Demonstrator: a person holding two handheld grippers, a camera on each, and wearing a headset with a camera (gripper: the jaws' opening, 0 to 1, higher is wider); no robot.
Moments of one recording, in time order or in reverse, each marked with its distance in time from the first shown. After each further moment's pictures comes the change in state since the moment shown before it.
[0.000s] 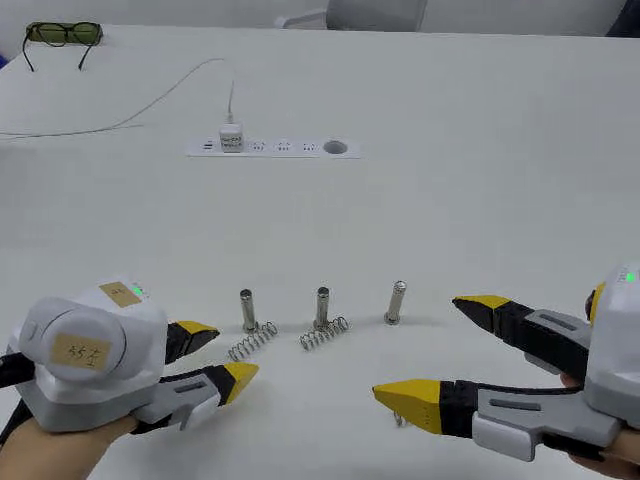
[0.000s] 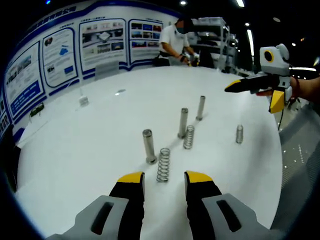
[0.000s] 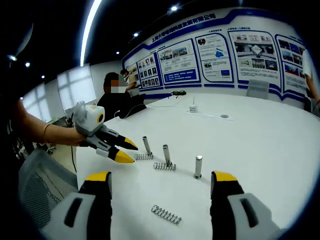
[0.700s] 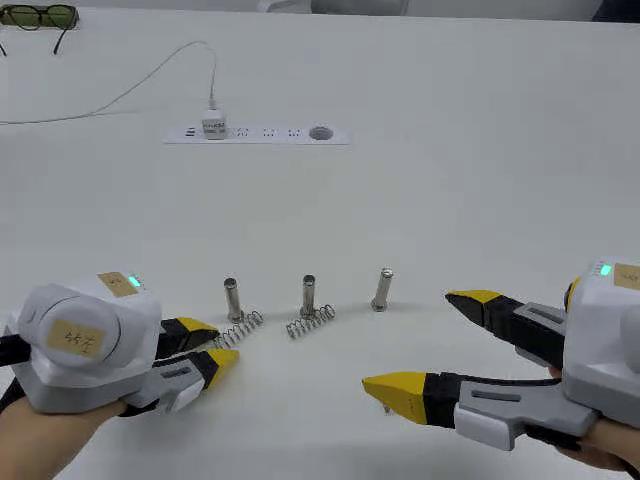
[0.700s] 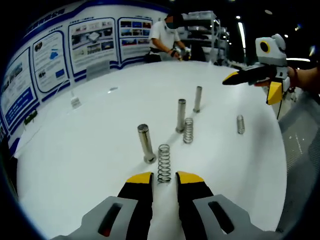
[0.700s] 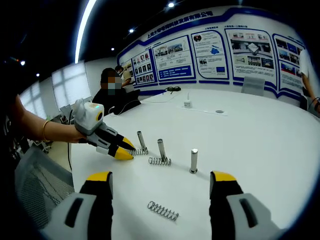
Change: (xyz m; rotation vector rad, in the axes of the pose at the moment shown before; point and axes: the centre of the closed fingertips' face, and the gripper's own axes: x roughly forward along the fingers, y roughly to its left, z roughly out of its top) left arm 0.010 -0.001 -0.006 0.074 0.030 -0.049; right arm 0.000 -0.007 -0.007 0.017 0.023 -0.049
